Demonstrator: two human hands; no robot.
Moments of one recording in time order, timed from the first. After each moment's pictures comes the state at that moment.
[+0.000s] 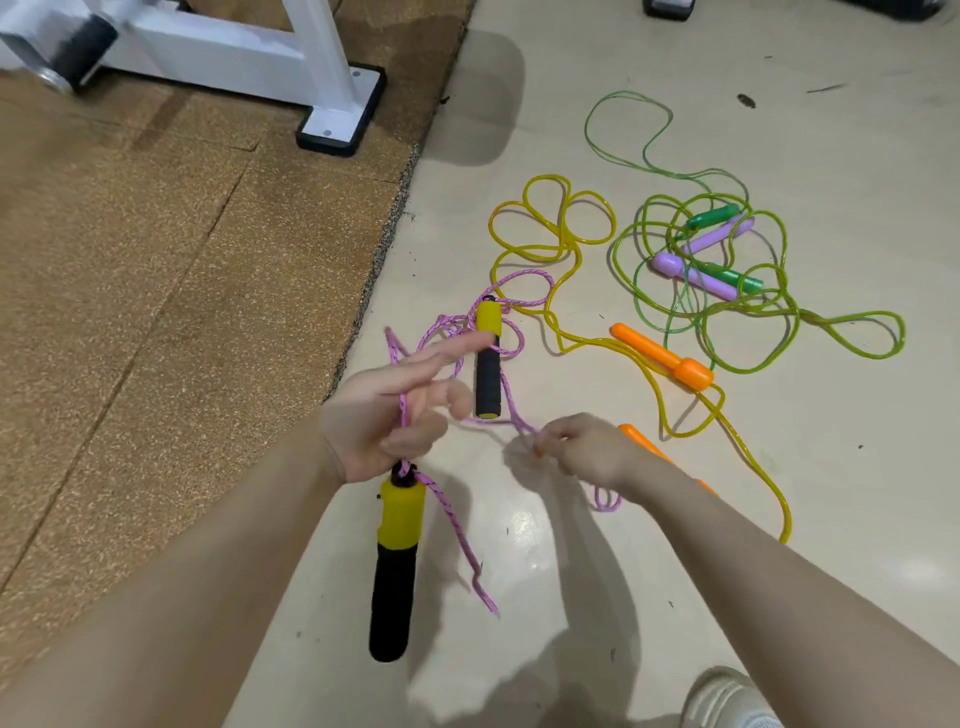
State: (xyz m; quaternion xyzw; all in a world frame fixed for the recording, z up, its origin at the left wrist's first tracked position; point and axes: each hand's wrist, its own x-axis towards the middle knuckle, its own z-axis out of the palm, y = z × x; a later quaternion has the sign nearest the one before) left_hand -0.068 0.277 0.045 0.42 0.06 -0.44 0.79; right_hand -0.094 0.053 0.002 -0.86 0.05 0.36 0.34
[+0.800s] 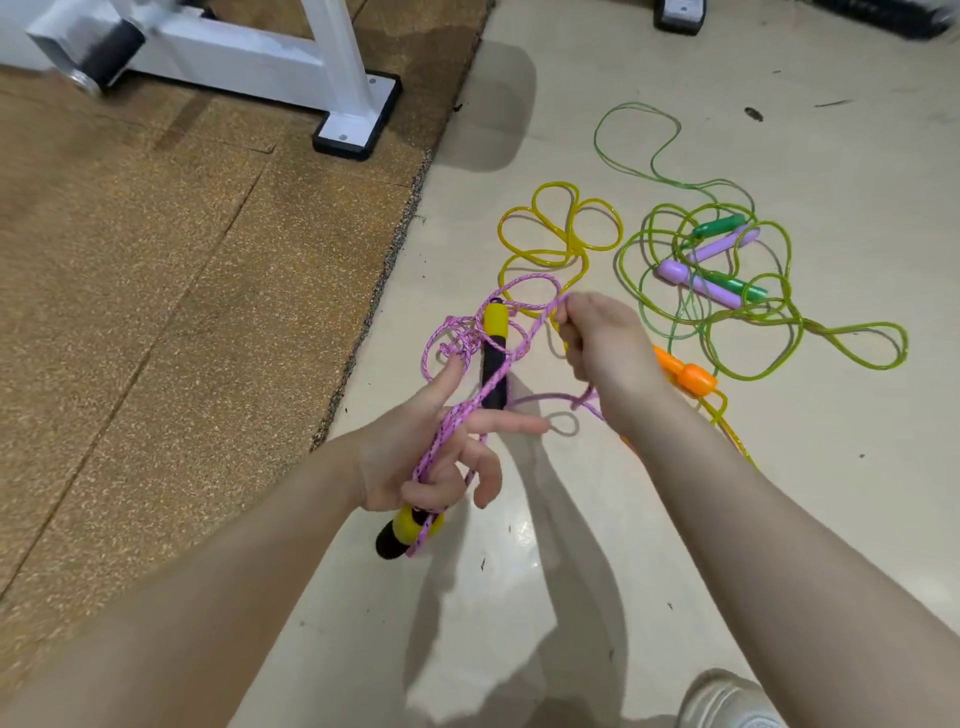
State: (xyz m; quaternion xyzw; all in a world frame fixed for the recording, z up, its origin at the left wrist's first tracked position) left_hand -0.087 0.267 0.047 0.47 -0.02 -0.60 0.65; right_hand -0.050 0.077 0.060 -0.76 0.18 0.08 0.62
